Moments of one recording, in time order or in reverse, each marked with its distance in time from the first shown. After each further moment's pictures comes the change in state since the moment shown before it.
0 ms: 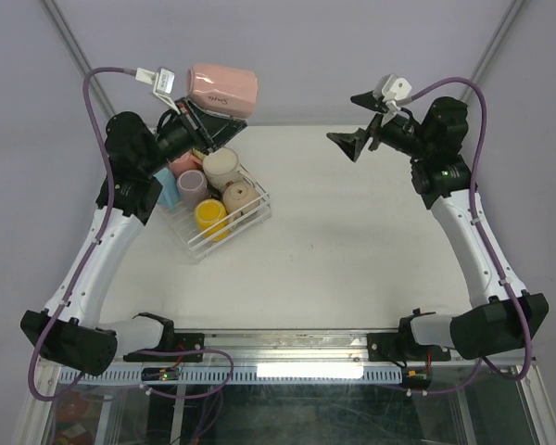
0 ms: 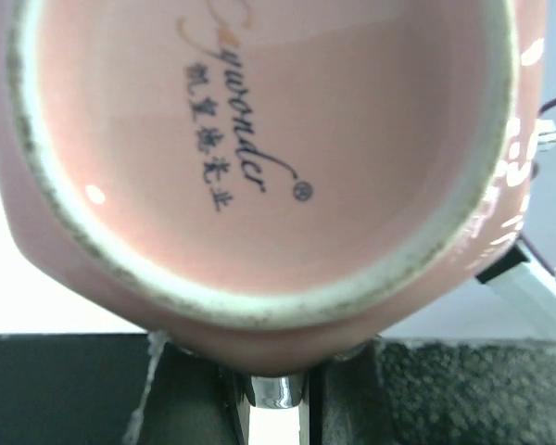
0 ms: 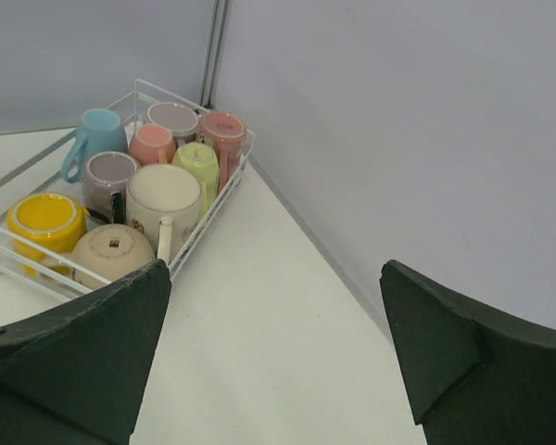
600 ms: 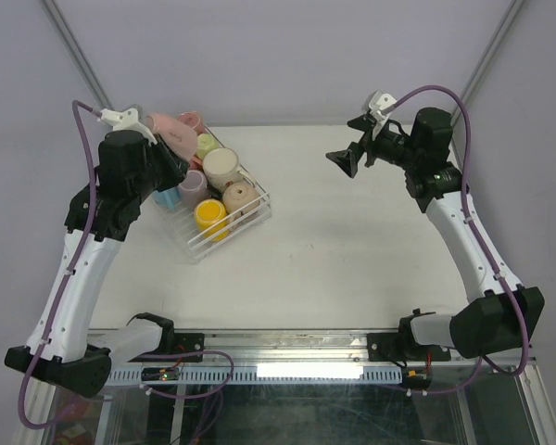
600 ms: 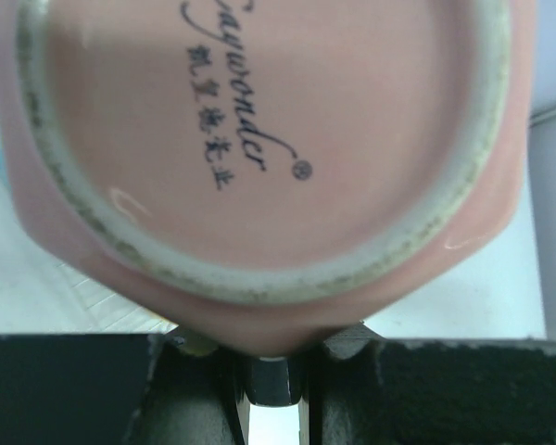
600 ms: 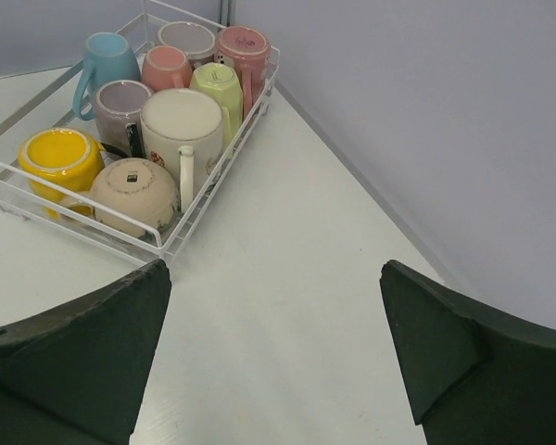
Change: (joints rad) left arm 0.000 -0.144 0.087 -0.896 -0.706 0.229; right arm -0.001 0.003 -0.102 -0.136 0.017 -0.052
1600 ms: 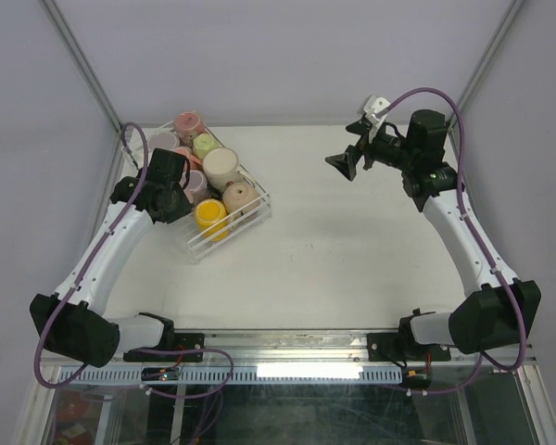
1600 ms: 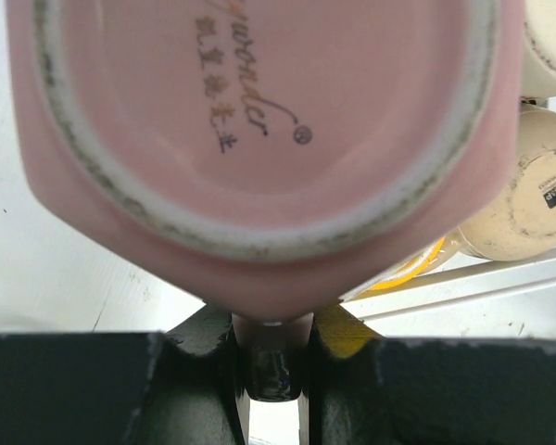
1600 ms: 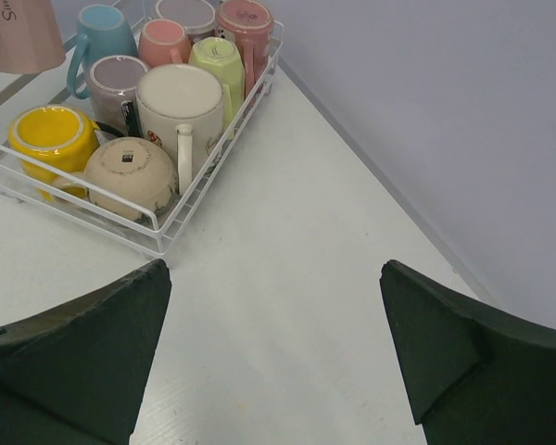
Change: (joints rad) left arm 0.000 0.167 -0.170 -0.274 -0.254 -0.185; right arm 0.000 0.025 -0.020 -0.011 0.001 -0.030
